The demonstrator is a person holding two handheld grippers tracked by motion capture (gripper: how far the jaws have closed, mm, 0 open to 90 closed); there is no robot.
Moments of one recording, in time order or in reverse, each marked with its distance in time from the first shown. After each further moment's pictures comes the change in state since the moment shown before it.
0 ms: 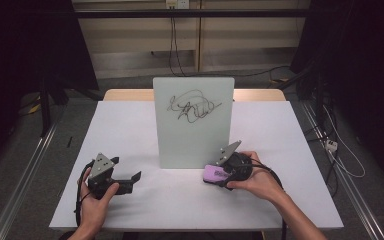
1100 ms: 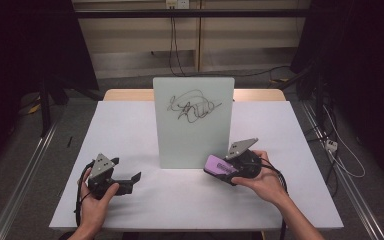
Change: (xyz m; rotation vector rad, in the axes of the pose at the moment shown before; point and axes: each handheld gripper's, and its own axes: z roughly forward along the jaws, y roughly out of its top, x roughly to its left) left arm 0.001 -0.002 0.000 0.016 0.001 -0.001; right arm 0.001 -0.008 -0.026 -0.192 -0.058 0.095
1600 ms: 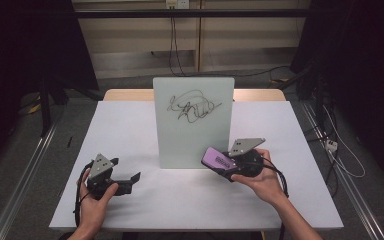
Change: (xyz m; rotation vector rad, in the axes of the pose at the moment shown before) left arm 0.001 -0.001 -0.001 -0.004 0.001 -0.014; right arm 0.004 0.005 -0.010 -0.143 -0.062 0.009
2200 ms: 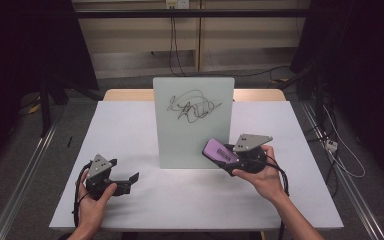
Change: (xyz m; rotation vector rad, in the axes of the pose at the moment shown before) left arm 0.004 -0.003 -0.002 0.011 0.002 -0.016; right arm -0.003 0.008 -0.011 -0.103 -0.068 -0.005
